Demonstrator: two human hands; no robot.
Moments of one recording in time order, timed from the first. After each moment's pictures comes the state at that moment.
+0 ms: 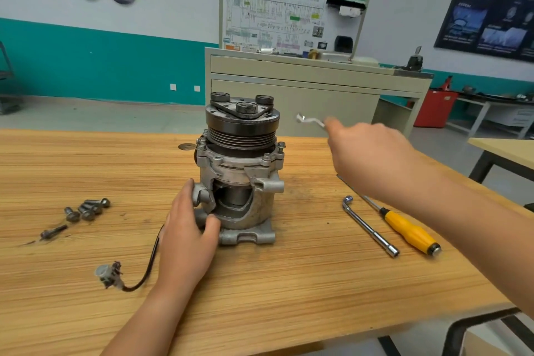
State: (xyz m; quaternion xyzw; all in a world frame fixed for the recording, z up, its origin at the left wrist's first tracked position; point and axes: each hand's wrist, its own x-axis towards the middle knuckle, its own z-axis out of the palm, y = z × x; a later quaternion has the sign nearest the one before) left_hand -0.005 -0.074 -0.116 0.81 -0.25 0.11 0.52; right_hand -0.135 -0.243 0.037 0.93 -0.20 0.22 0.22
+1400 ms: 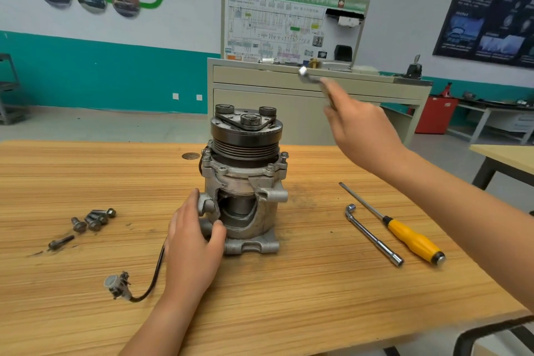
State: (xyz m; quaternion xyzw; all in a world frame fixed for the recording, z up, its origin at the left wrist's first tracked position) left_hand -0.010 -0.074 -0.109 0.81 -0.23 0.09 0.53; right_hand -0.104 -0.275 0.049 0.91 -0.09 0.39 0.08
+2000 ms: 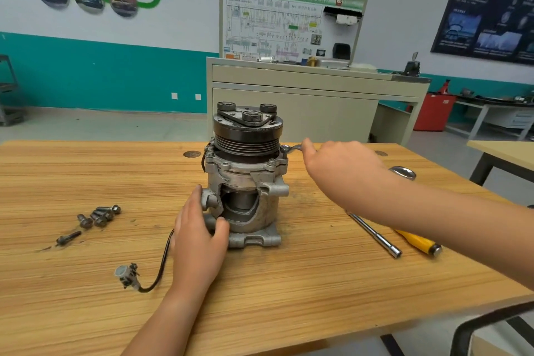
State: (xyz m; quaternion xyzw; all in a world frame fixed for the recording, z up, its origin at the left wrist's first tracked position) left_hand -0.010 -0.075 -0.113 0.80 -0.23 0.09 0.54; right_hand -0.120 -0.220 0.030 0.92 -0.16 0.08 0.34
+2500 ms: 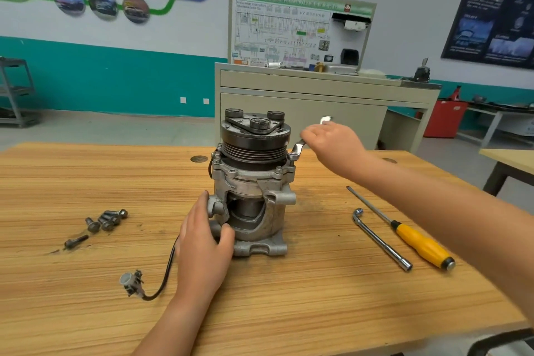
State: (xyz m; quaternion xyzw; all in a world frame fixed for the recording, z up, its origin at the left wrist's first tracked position) left_hand -0.007 -0.078 -0.115 0.80 -0.23 0.10 0.54; right_hand -0.062 -0.293 0.024 0.93 -0.02 0.24 0.29
